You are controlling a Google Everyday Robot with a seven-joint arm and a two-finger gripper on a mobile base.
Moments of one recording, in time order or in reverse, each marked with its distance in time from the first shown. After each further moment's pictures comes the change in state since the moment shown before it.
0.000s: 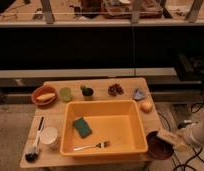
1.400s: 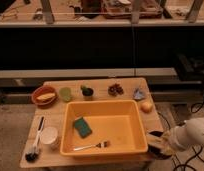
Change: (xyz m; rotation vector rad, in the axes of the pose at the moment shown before) arm -0.046 0.046 0.016 -0.022 0.000 -0.179
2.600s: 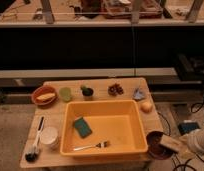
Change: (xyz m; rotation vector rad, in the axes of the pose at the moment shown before) arm 0.070 -0.011 -0.028 0.022 0.033 0.118
